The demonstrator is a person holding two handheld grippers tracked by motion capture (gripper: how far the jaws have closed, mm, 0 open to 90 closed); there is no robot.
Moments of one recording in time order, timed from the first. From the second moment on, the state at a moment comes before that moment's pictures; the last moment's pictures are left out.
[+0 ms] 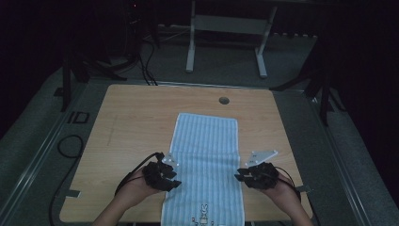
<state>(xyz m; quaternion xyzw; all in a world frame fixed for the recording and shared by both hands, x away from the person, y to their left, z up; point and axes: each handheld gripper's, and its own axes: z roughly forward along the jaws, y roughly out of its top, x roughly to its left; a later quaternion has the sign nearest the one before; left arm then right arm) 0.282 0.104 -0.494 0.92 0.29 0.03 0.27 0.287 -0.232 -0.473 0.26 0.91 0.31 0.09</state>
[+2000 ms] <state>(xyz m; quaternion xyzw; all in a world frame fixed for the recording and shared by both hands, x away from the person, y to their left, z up) 0.328 0.052 -0.521 0.92 0.29 0.02 0.26 0.416 -0.258 -0.509 0.37 0.89 0.26 0.10</state>
